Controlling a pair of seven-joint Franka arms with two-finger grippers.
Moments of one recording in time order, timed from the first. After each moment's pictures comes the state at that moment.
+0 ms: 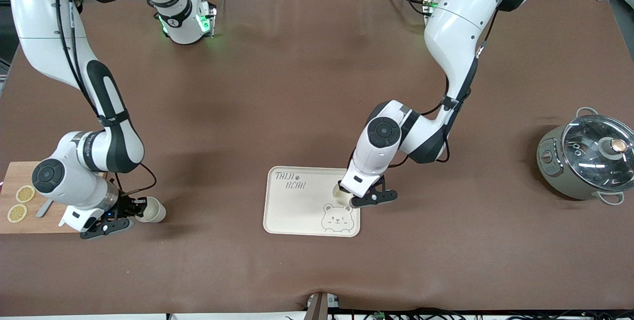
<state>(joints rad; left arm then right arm) -0.48 0.83 -0.11 -1.36 0.15 2.39 -0.83 -0.07 0.74 0.03 -1.53 -0.02 2.38 -0.32</state>
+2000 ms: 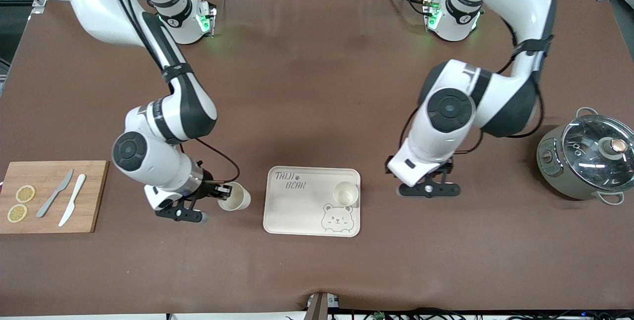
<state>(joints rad) -0.34 0.54 -0.11 -1.31 0.17 1.85 -0.40 0.28 0.63 0.07 -1.42 0.14 2.17 0.44</state>
